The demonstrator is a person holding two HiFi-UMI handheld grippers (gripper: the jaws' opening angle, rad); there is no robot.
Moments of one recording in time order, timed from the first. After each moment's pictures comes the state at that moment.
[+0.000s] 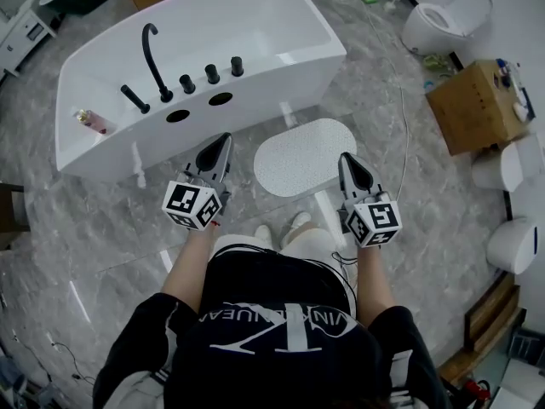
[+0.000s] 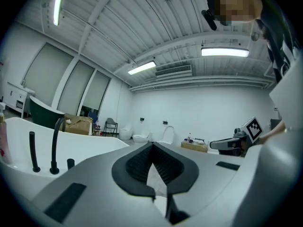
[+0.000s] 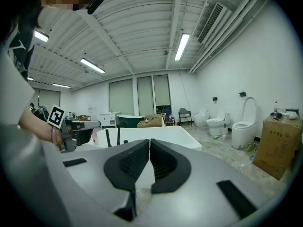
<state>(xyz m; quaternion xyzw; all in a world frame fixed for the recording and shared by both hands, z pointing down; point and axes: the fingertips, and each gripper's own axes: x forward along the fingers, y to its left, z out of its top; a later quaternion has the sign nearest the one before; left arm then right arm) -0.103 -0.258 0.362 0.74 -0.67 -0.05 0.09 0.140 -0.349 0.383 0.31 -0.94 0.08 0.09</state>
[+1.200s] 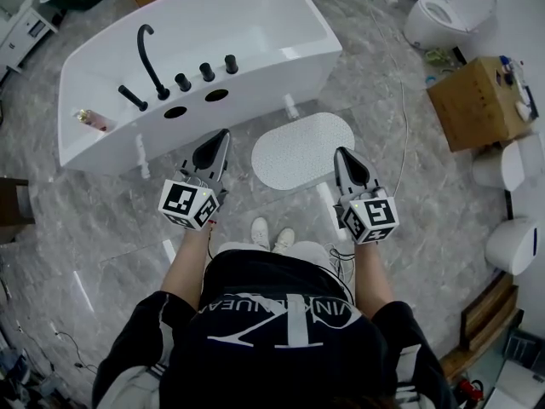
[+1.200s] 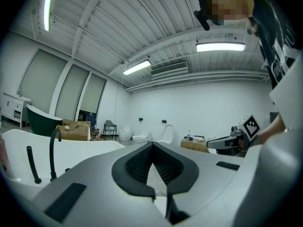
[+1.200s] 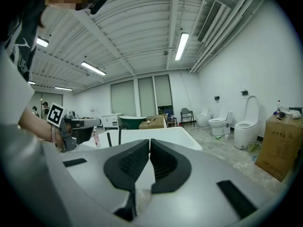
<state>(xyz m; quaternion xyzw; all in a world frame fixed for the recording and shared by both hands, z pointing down) -0.071 -0.276 0.316 0.74 -0.67 -0.02 0.06 0.156 -0.368 0.353 0.29 -0.95 0.09 0.09</state>
